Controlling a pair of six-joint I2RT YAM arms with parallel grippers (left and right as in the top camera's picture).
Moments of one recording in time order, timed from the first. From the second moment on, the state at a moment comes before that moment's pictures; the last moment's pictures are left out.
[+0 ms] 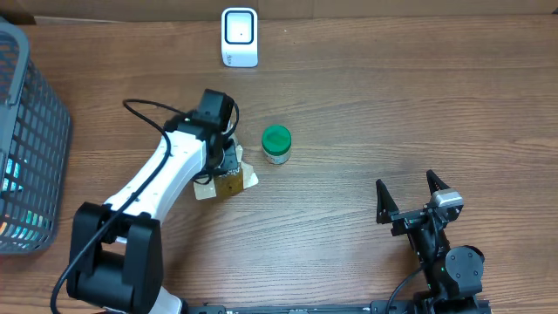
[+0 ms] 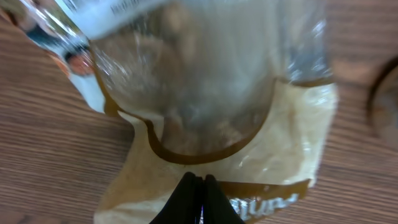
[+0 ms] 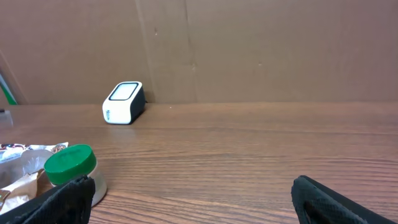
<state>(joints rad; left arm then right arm) -0.28 1.73 1.15 -0.84 -0.09 -0.47 0.14 0.01 0.02 -0.03 -0.07 0.10</state>
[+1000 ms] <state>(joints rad) -0.27 1.77 1.06 -0.72 -0.06 -0.41 0.14 0.01 0.02 -0.03 -0.07 0.10</state>
